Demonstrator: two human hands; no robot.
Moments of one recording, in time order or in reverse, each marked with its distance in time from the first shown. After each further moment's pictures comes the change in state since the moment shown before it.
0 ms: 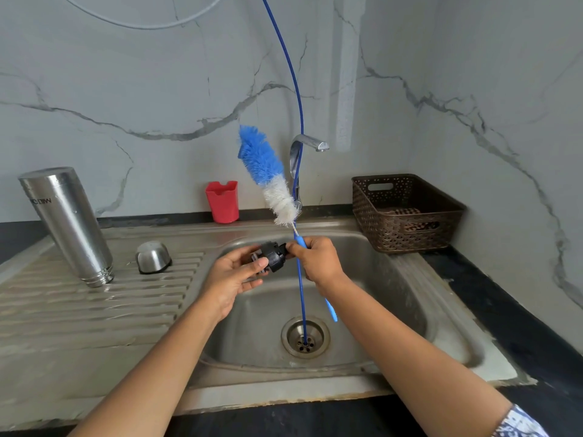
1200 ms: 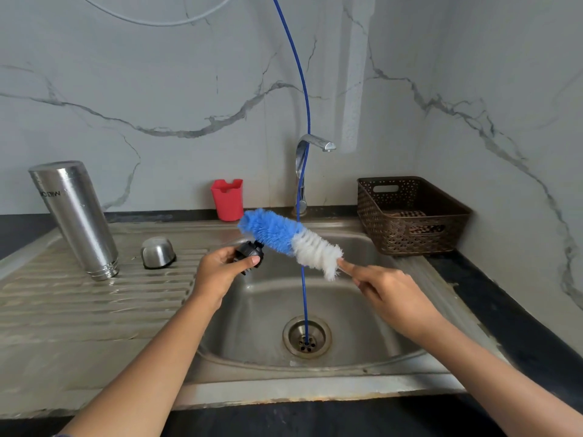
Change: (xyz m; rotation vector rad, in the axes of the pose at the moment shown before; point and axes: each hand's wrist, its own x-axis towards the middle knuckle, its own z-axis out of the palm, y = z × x) left_hand 0.024 -0.013 -0.027 0.217 0.241 0.128; right_hand -0.059 0.024 -0.113 -0.923 -0.152 -0.587
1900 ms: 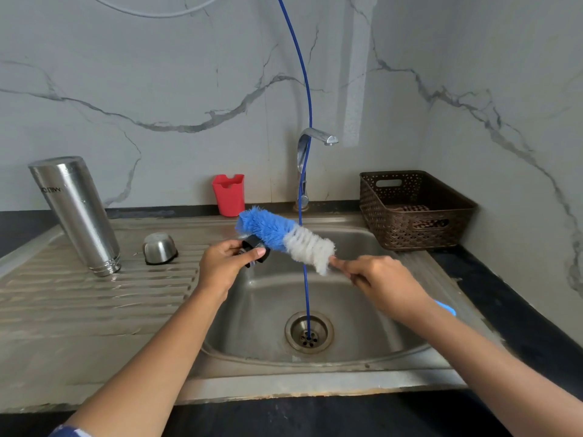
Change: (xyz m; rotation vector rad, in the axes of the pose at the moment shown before) left_hand 0.001 0.002 0.005 -0.023 0.033 -0.036; right_hand 0.019 -0.010 -0.004 -0.070 -0.098 0.007
